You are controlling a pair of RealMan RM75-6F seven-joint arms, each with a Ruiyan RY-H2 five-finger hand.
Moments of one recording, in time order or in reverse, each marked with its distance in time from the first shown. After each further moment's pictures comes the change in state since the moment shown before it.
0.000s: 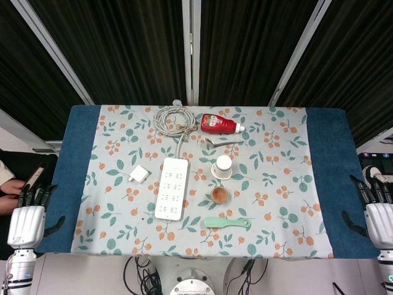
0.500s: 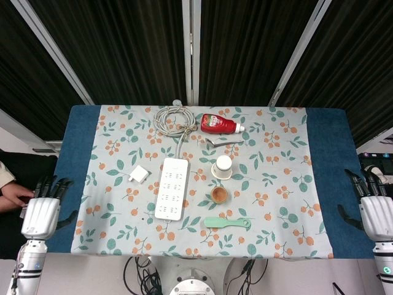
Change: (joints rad) left arm -0.080 0.016 -0.028 -0.039 0.052 -0.099 0.028; right arm 0.033 -0.001 0.020 0.004 0.007 -0.009 -0.006
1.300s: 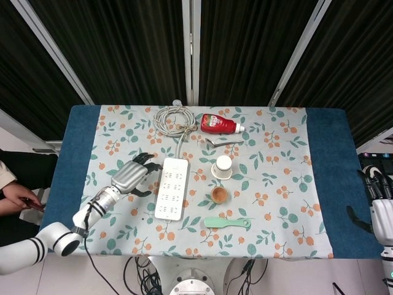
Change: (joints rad) left arm -0.569 -0.211 -0.096 0.336 0.031 -0.646 -0.437; right arm -0.033 0.013 -0.002 -0.028 0.033 0.036 -0.015
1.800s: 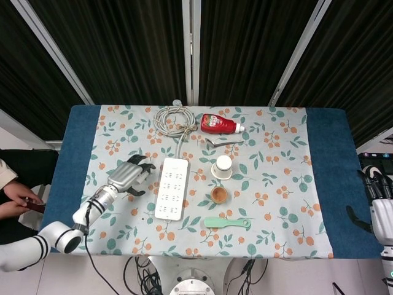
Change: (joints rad) left arm -0.011 -0.016 0.028 0.050 -0.131 -0.057 0.040; right arm 0.005 -0.006 0.002 0.011 0.004 -0.011 0.015
